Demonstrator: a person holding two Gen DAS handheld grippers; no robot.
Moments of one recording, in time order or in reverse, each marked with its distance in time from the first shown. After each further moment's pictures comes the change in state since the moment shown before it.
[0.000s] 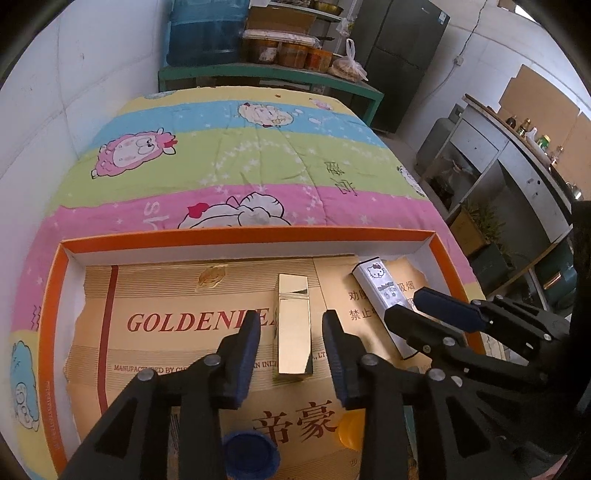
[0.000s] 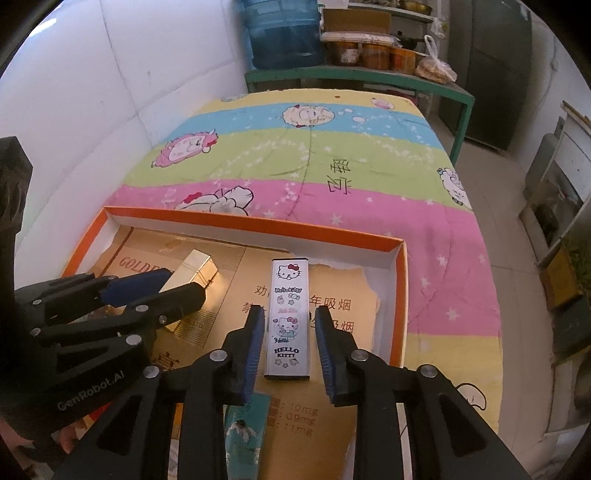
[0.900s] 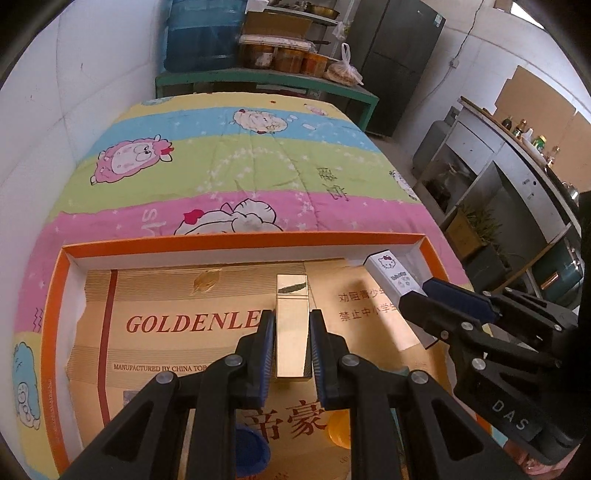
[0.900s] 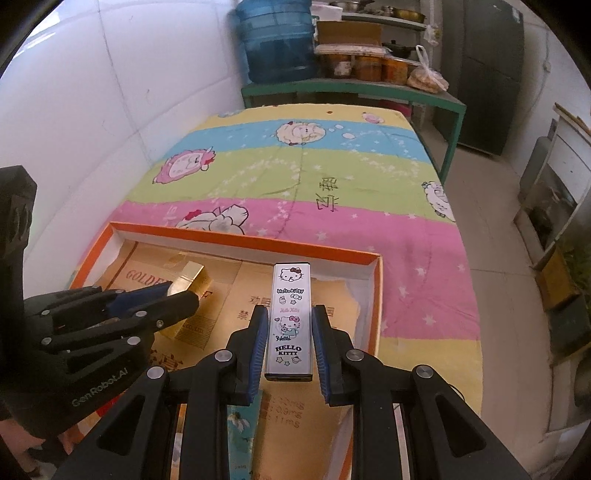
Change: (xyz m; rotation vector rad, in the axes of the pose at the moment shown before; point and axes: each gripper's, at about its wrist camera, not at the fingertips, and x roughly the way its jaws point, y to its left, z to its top) left arm -0.005 -0.003 0.001 0.005 -0.014 -0.006; right arm -0.019 -0.004 0.004 0.006 -0.033 -0.010
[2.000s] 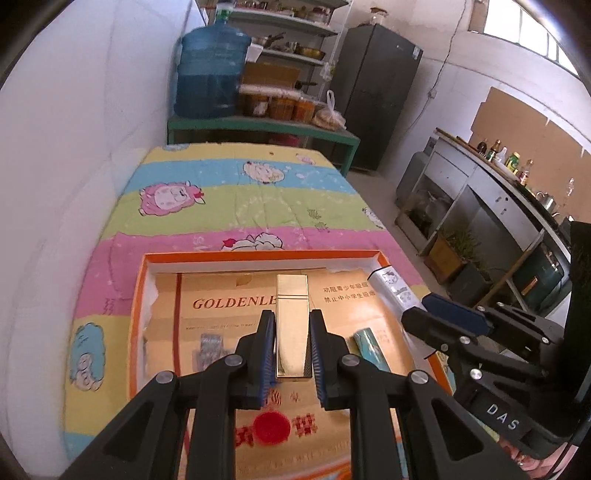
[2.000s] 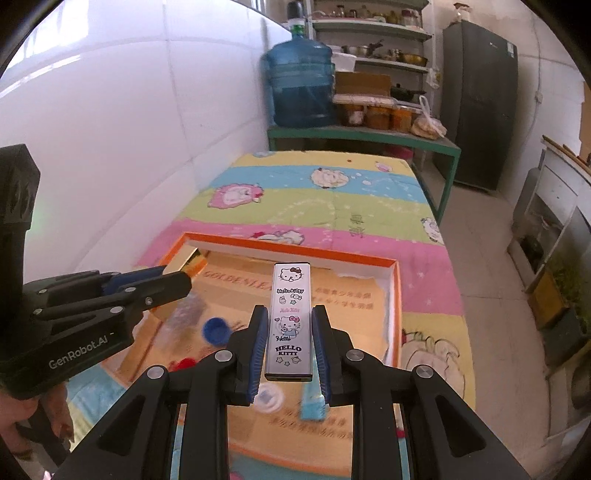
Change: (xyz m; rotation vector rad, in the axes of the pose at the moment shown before) left arm -0.107 0.012 -0.030 0.022 -0.151 -0.038; right arm -0.094 0.056 -0.035 -0.029 -0.152 -0.009
